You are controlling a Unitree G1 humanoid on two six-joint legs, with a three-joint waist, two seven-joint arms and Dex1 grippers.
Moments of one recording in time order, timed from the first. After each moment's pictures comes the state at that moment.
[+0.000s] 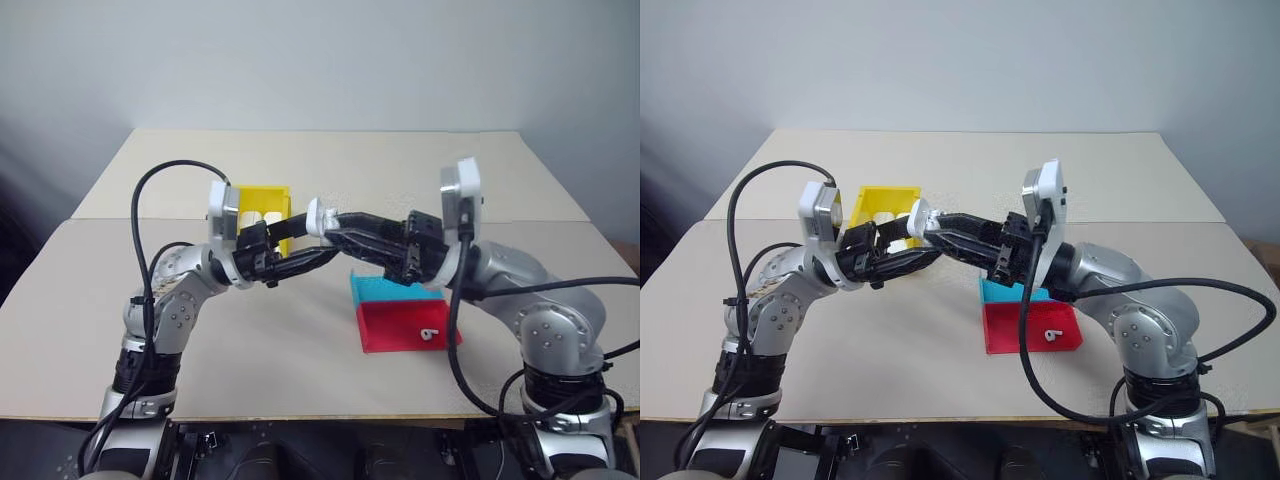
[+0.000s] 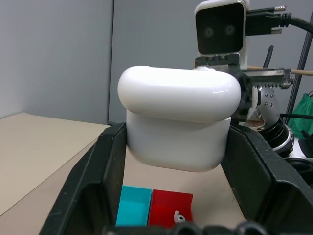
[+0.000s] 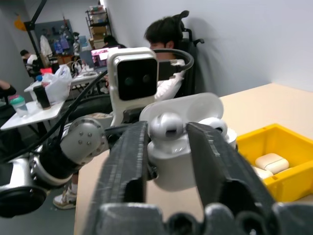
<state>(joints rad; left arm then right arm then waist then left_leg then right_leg) -0.58 0.42 0.05 -0.12 -0.77 0.46 -1.09 -0.59 -0.49 -0.06 -0.50 0.97 0.80 0.66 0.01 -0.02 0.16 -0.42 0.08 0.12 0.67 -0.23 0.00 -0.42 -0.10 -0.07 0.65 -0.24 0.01</state>
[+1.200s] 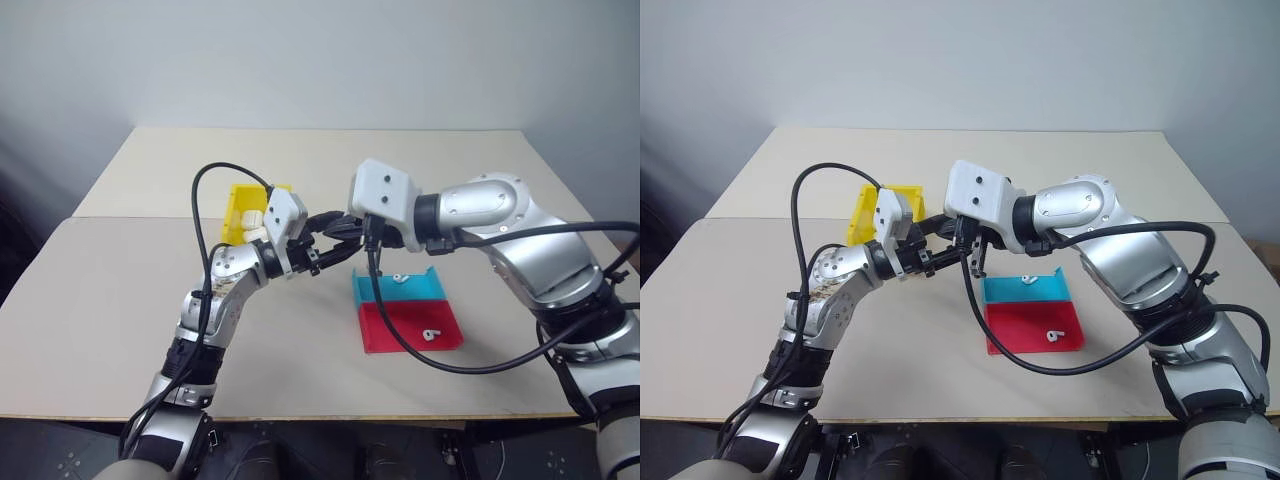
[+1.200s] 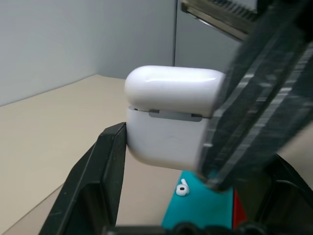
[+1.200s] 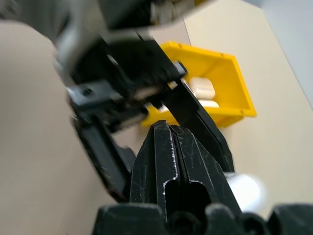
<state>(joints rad) -0.63 0.27 -0.09 0.00 -0.39 0.32 -0.83 -1.02 -0.74 0.42 -0.28 0.31 0.70 0.87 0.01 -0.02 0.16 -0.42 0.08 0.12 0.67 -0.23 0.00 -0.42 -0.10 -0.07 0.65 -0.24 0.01</state>
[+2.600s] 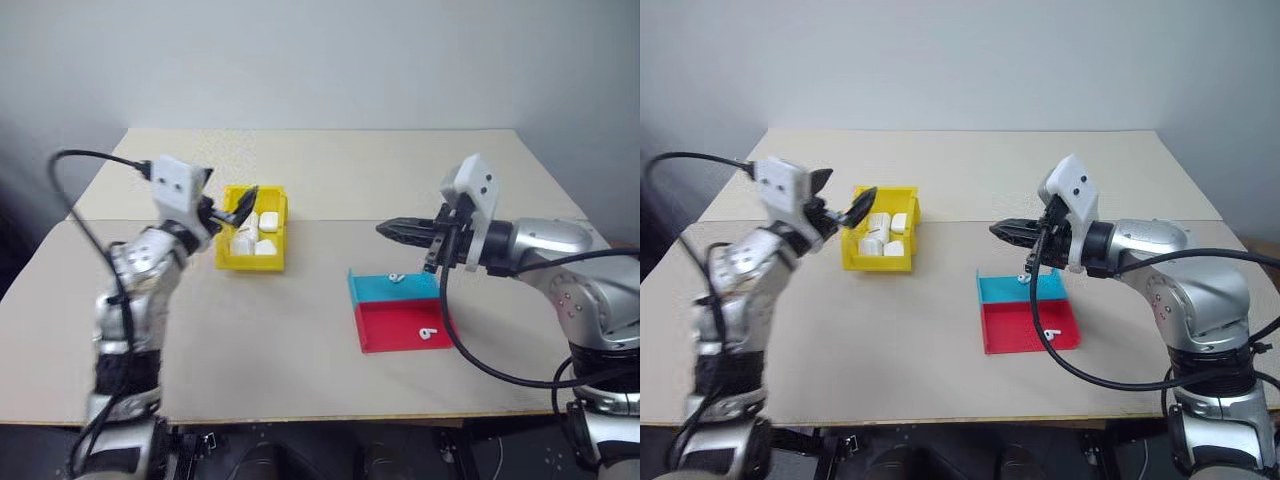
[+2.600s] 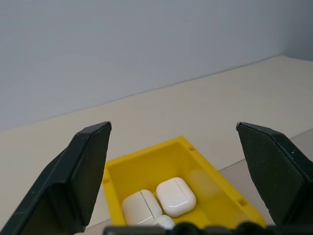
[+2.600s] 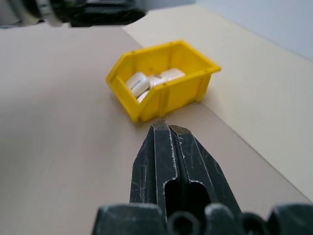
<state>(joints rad) -0.44 0.58 0.23 -0.29 -0.38 0.54 -0.53 -0.60 -0.71 -0.06 -0.38 0.61 0.79 0.79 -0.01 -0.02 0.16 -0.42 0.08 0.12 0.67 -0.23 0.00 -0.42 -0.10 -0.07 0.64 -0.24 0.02</state>
